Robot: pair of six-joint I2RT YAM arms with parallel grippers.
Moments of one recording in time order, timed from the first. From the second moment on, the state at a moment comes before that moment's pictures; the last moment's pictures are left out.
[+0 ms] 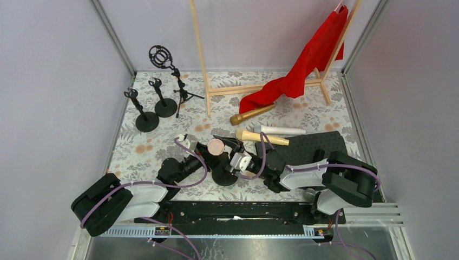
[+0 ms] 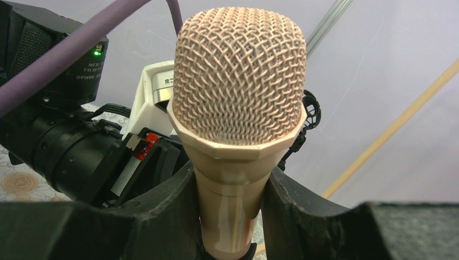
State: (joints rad) left arm -0.74 1.14 0.04 1.29 0.26 -0.47; right arm 1.12 1.54 0.50 1.36 -0.10 -0.60
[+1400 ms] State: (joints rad) left arm -0.73 1.09 0.02 1.26 0.29 -0.45; right arm 1.08 1.46 0.55 1.09 -0.14 -0.58
